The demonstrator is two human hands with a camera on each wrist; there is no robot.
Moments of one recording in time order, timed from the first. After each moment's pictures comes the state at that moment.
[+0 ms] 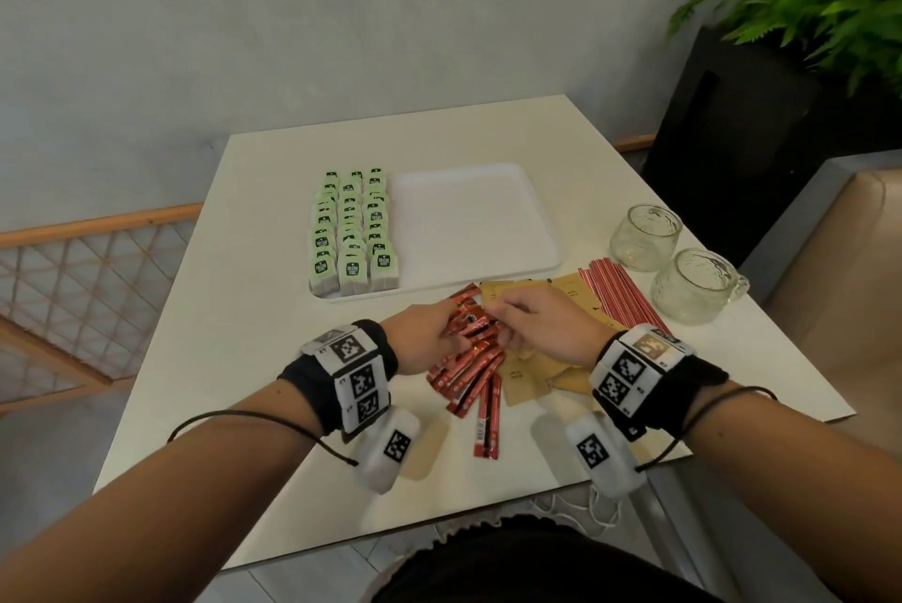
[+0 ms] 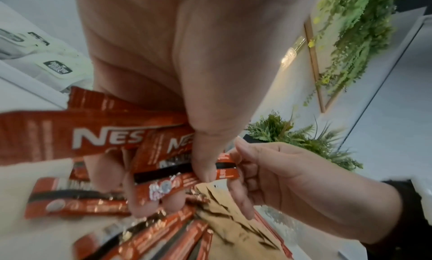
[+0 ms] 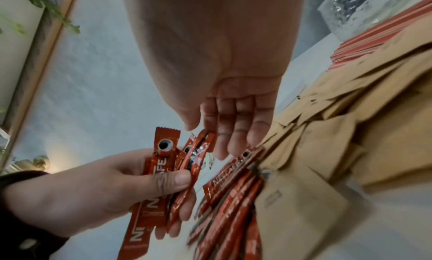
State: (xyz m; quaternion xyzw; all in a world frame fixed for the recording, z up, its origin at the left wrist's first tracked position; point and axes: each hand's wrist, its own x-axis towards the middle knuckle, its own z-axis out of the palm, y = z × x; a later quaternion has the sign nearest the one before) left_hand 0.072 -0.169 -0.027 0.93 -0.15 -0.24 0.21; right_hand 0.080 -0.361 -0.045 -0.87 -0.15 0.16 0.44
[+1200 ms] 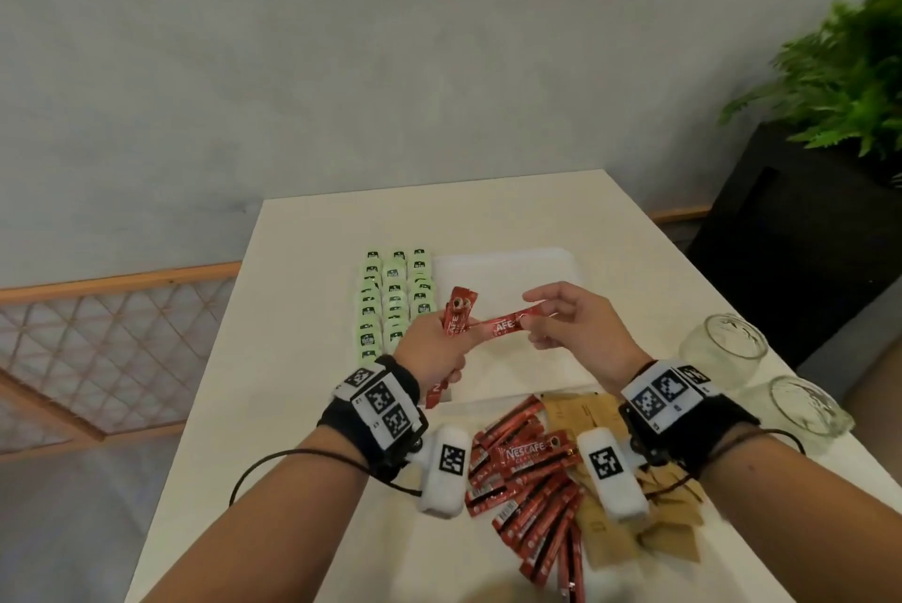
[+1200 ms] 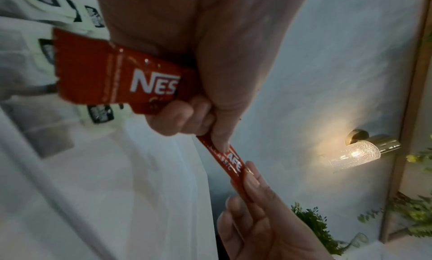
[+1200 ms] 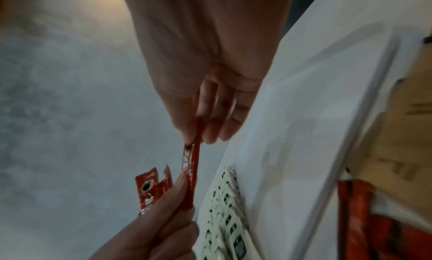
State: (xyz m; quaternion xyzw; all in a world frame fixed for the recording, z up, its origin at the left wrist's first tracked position) left_hand 0.184 -0.110 -0.022 0.76 0.06 -0.14 0.63; right_hand 0.195 -0.315 -0.013 -0.73 -0.04 0.07 0.68
